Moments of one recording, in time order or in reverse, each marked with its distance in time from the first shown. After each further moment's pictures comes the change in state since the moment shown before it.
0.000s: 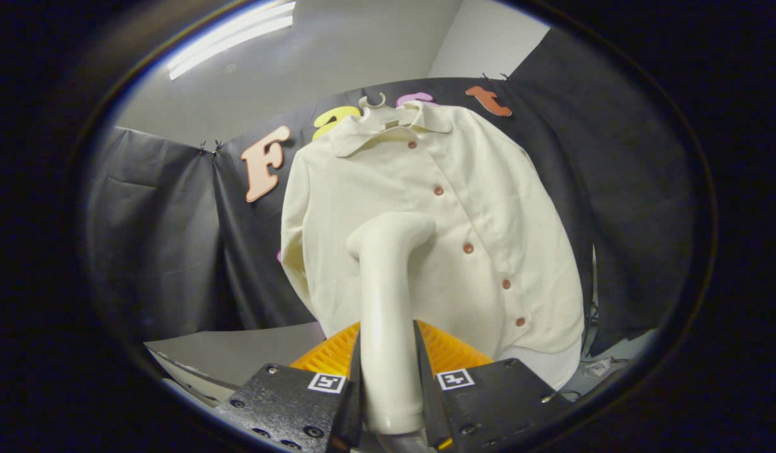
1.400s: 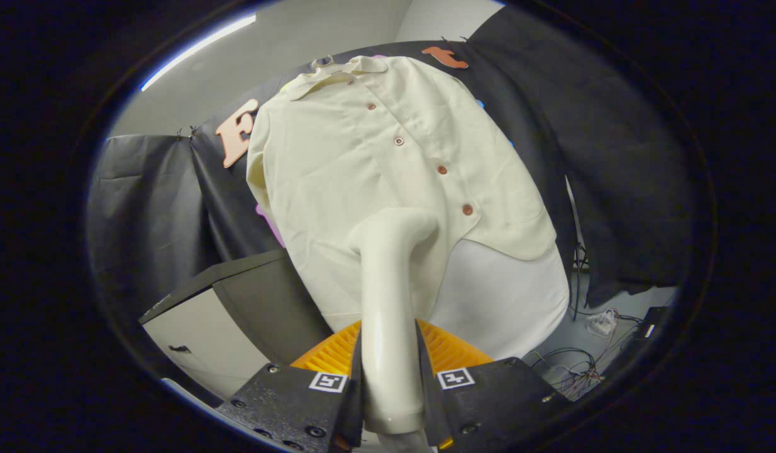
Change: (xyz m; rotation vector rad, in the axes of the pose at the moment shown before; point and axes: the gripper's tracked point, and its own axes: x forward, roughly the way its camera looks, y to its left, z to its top) arm -0.064 -0.060 -0.131 0.092 0.195 -0.065
